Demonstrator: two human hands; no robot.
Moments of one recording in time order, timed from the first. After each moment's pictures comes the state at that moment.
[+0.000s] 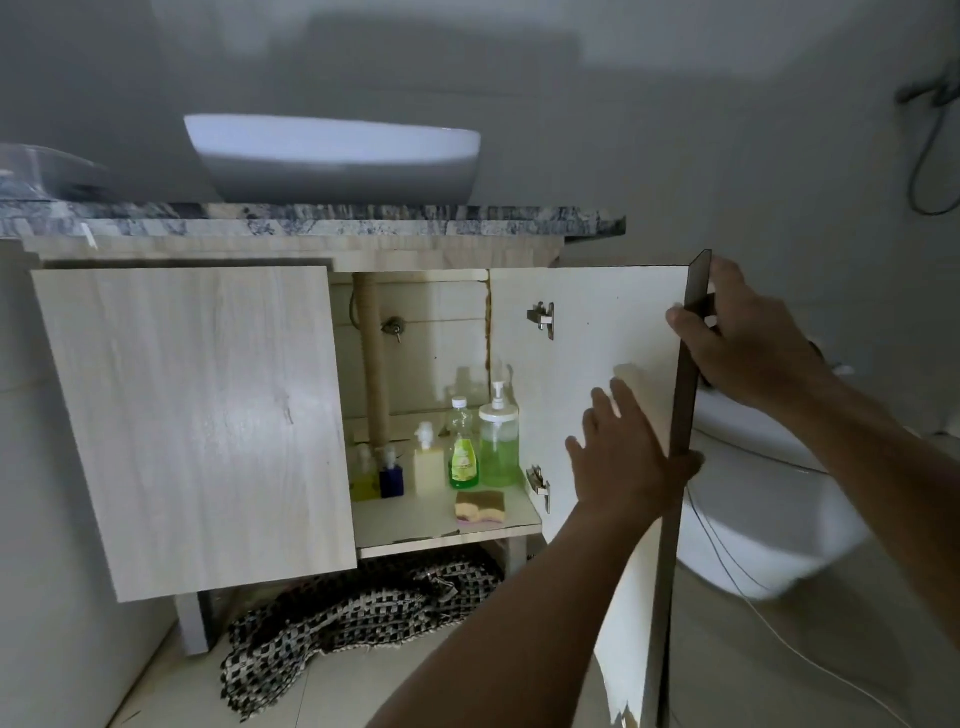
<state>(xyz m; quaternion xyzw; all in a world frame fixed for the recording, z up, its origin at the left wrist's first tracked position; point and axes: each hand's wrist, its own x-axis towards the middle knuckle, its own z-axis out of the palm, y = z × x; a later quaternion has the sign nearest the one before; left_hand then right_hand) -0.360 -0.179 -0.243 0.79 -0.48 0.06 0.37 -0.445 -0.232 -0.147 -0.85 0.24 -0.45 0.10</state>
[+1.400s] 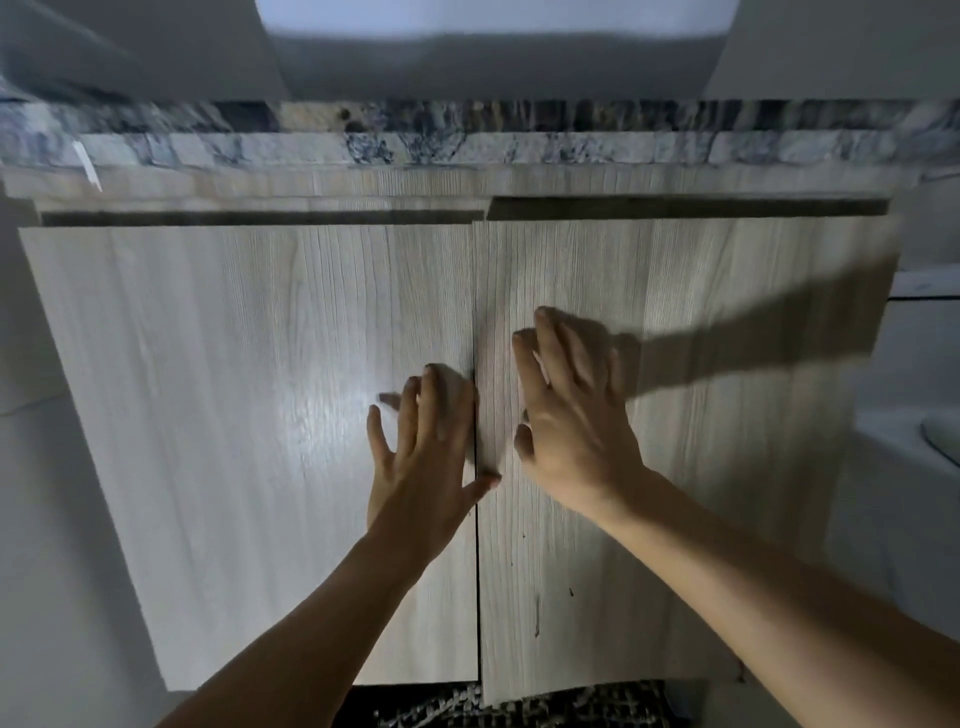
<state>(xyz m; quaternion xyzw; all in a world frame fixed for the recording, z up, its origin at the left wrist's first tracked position) 0.065 -0.068 -0.285 0.85 -0.34 0.39 0.10 -0.032 -0.188 -0.232 -0.92 0.13 -0.36 -0.11</state>
